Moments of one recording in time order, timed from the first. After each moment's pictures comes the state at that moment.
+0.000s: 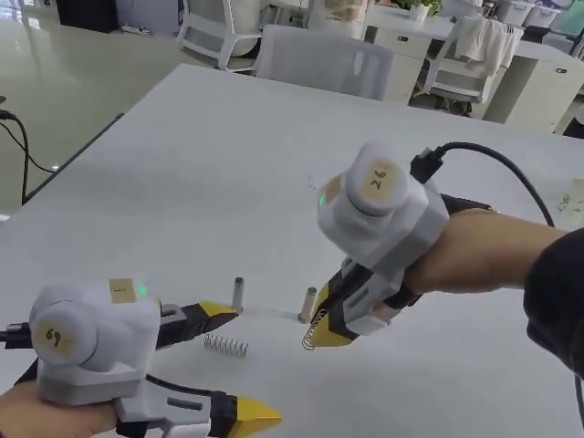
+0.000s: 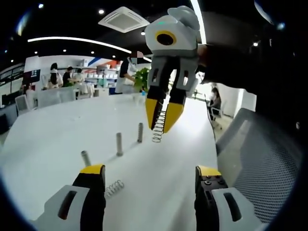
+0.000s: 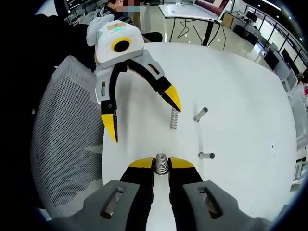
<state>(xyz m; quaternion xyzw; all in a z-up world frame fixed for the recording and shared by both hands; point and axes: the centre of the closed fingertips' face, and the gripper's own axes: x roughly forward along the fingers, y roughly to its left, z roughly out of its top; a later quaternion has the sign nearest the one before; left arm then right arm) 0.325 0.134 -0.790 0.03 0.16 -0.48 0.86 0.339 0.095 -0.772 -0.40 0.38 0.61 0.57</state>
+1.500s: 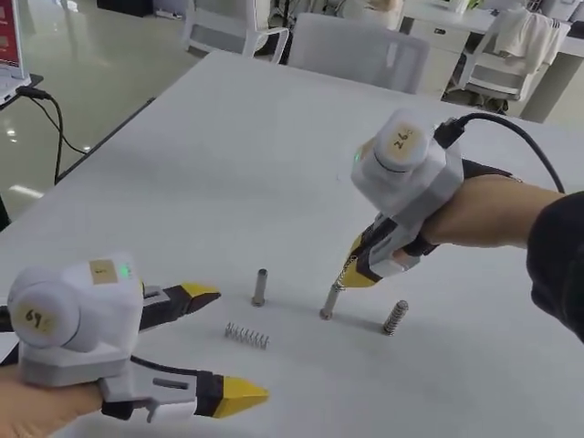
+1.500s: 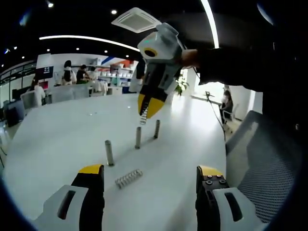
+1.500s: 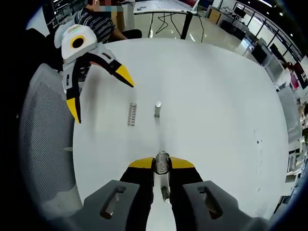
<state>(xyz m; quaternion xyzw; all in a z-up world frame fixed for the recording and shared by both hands) 0.331 0.168 -0.792 0.02 0.17 -0.42 0.89 0.416 0.095 -0.779 -0.42 0.38 0.56 0.61</state>
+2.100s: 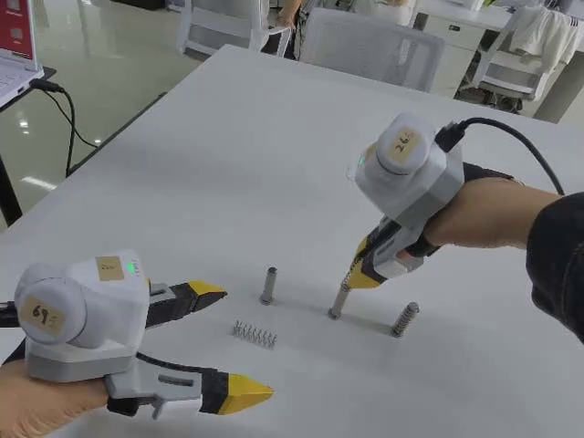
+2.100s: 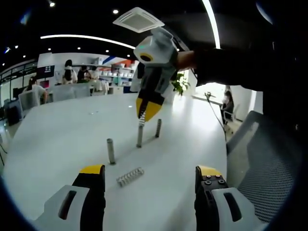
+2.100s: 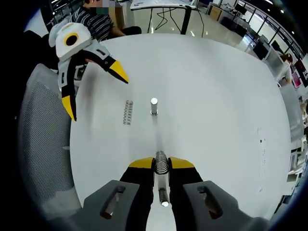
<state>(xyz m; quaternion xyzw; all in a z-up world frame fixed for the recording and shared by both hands) 0.333 0.172 -0.795 0.02 0.17 -0.42 0.89 0.421 0.096 -0.790 -0.42 0.39 0.56 0.60</state>
